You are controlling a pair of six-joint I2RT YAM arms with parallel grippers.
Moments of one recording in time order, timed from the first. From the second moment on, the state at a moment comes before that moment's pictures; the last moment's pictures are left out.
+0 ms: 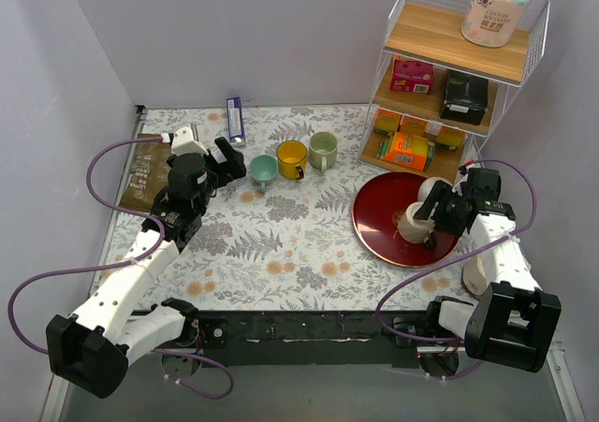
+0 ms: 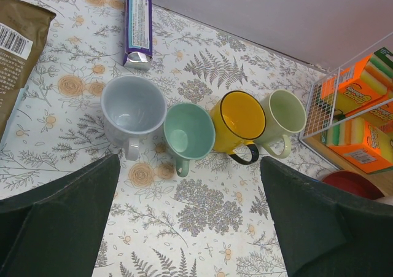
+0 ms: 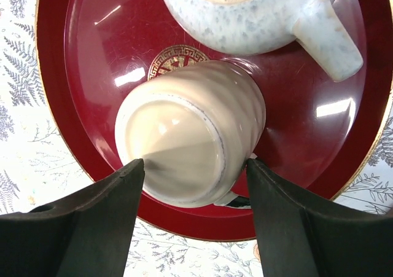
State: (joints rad) left arm -0.40 1.00 0.86 -0.11 -0.32 -0.52; right arm -0.19 1.15 0.76 -0.60 -0.27 0.29
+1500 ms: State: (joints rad) left arm -0.40 1.00 0.84 -0.10 -0.29 -0.53; right arm 0.04 1.11 0.70 -0.66 -0.14 0.31
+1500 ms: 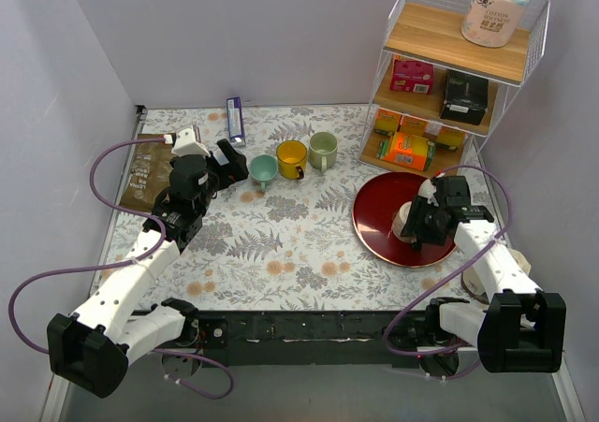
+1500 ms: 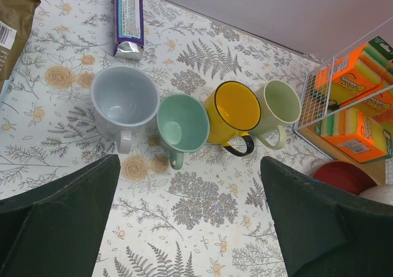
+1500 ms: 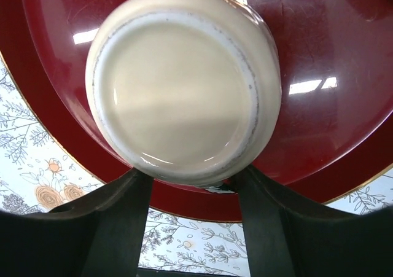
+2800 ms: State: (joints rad) left arm -0.40 1.00 0.84 -0.09 -0.12 -0.57; right arm 0.19 1.09 0.85 -0.46 -0.32 0.50
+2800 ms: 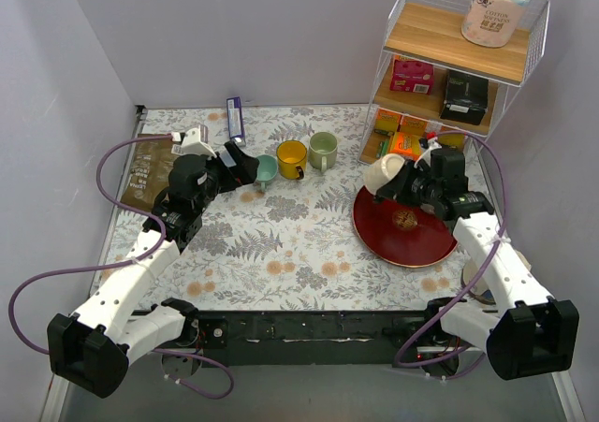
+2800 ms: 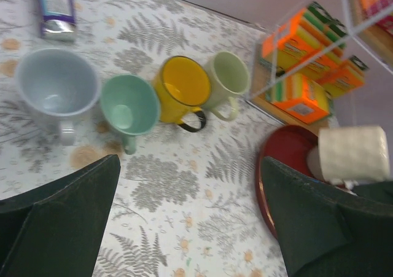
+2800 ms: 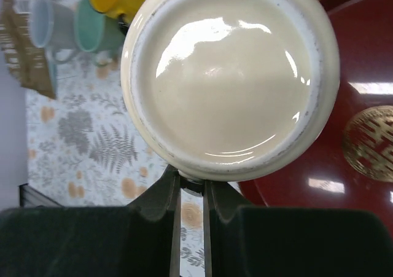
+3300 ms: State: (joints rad) left arm -0.40 1.14 0.90 0.31 0.50 -0.83; right arm 0.42 1.21 1.07 0.06 -0.52 0.82
